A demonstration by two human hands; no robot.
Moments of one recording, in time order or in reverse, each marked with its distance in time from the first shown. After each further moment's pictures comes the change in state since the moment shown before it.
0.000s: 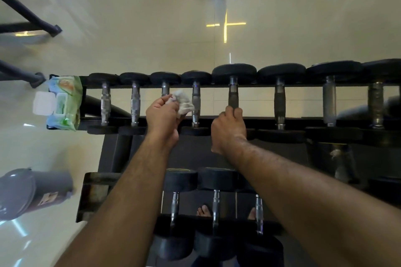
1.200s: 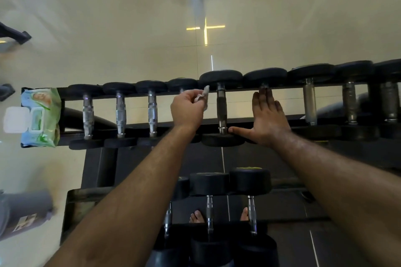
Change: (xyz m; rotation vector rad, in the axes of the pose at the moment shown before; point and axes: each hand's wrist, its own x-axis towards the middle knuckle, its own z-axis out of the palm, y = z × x) left_hand 0.014 -0.033 0.069 0.635 -0.194 0.395; right_hand -0.016 0.123 0.049 0.528 0.022 0.276
